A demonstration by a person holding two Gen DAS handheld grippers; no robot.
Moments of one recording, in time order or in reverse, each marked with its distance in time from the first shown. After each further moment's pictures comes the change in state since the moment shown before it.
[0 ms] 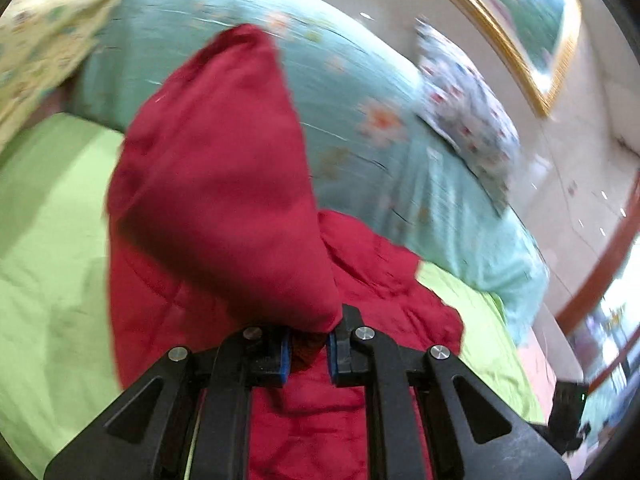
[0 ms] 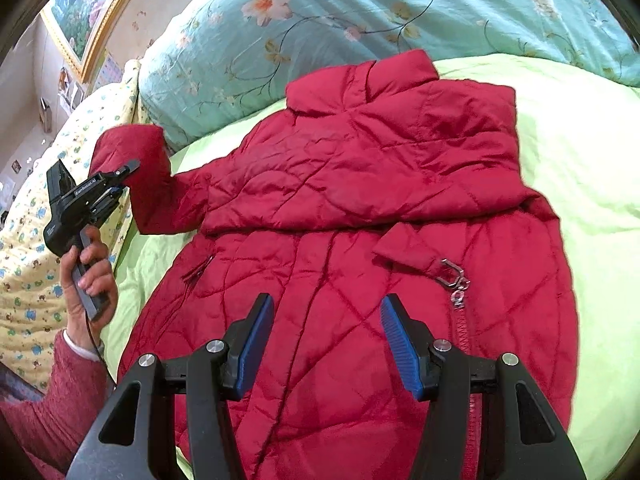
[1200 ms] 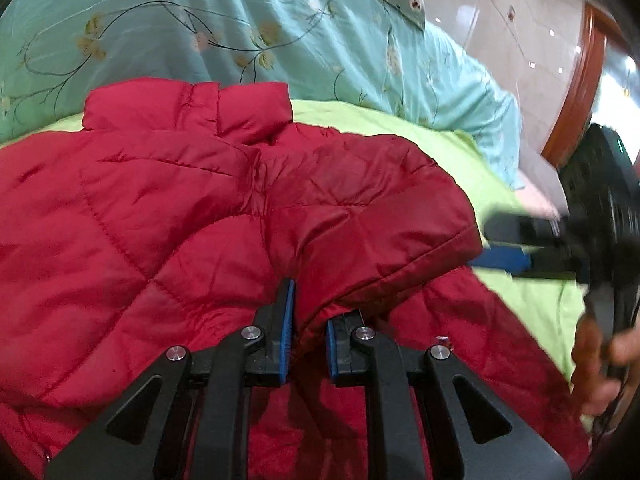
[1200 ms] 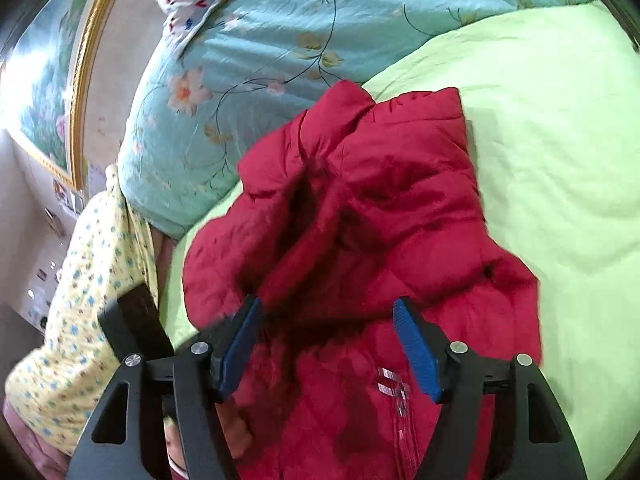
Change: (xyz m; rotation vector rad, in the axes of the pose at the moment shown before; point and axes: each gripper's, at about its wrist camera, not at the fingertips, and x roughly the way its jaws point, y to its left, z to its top) left arm 0.160 -0.177 -0.120 0.403 0.333 -0.085; right arm 0.028 -0.099 0.076 0.310 -0.072 0.177
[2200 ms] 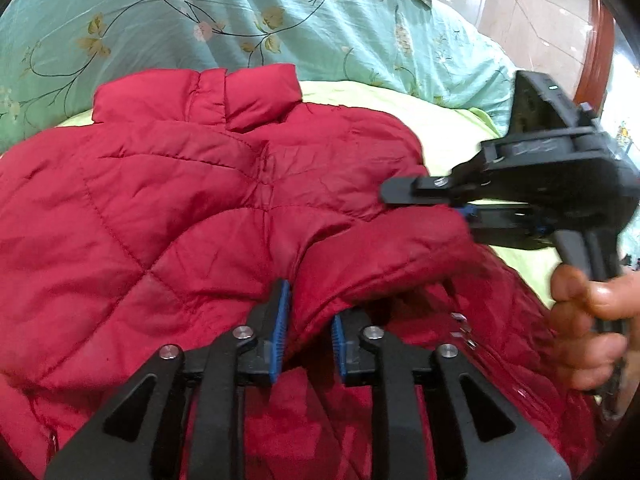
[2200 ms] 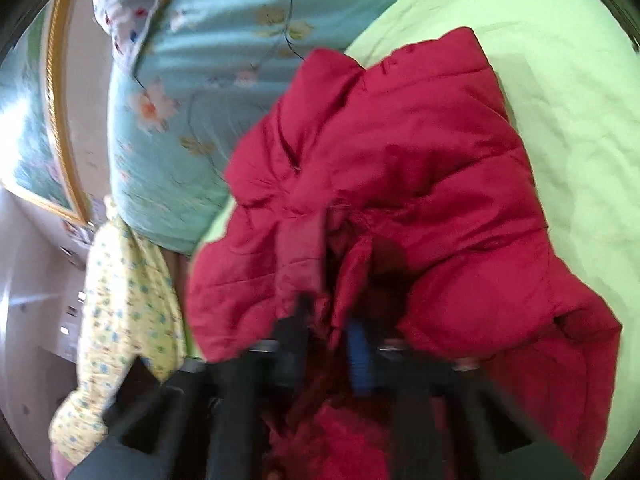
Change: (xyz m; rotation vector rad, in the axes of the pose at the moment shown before) left arm -0.006 -0.006 -0.008 0.020 0.055 0.056; right arm 0.051 -0.019 0.021 0.124 0.077 0.040
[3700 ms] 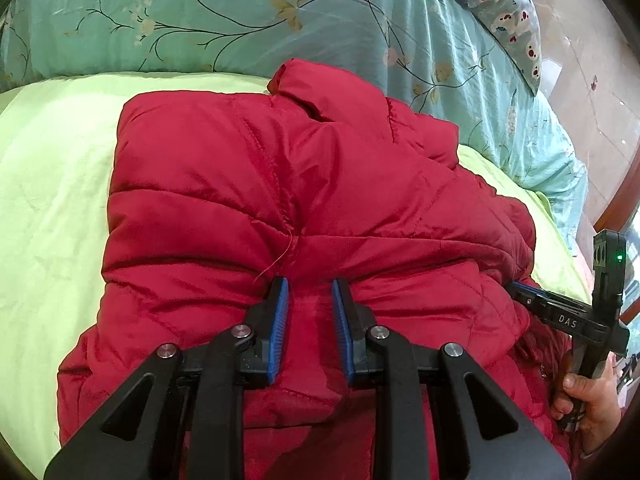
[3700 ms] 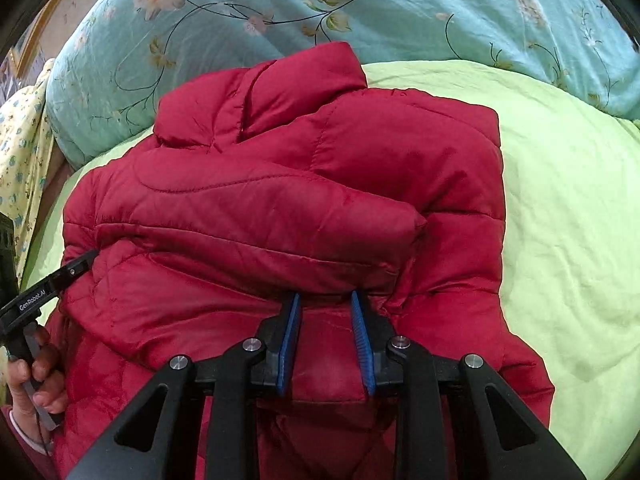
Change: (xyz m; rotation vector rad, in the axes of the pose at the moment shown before) left arm -0.019 0.170 -0.013 -0.286 -0.086 0.094; right arm 0.035 0.024 -0.029 -0.440 -0.110 -0.481
